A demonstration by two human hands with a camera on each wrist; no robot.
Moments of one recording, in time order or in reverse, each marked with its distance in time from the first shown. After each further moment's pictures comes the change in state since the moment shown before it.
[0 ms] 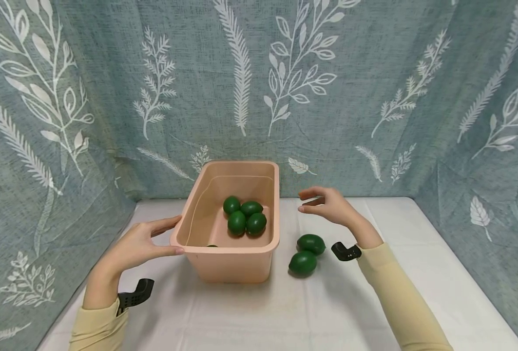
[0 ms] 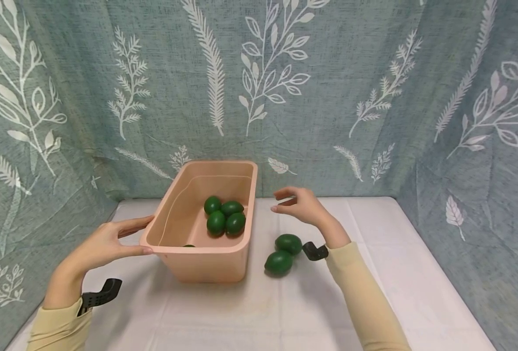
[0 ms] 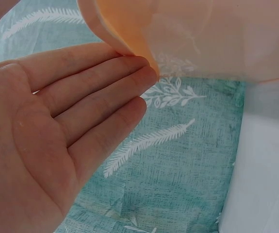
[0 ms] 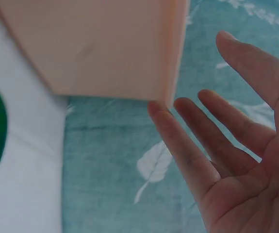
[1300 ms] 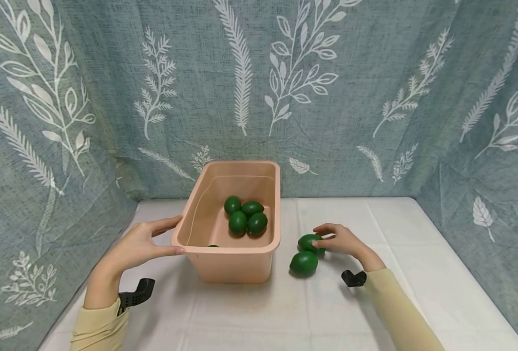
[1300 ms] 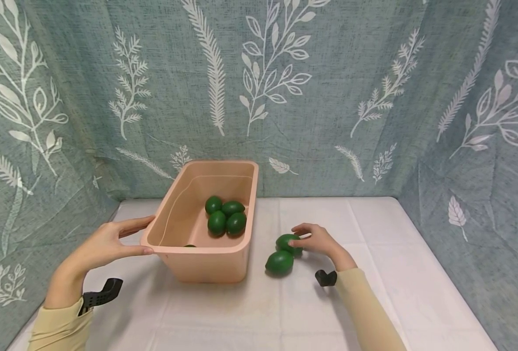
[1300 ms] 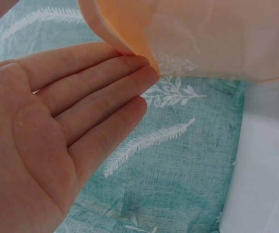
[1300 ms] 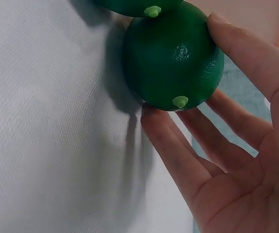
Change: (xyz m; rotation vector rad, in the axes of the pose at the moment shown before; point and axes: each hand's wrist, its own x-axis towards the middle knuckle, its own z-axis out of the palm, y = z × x) left_hand -0.001 0.004 0.000 -0.008 0.001 -0.008; right_hand -0.033 0.105 0.040 0.065 -0.071 0.199
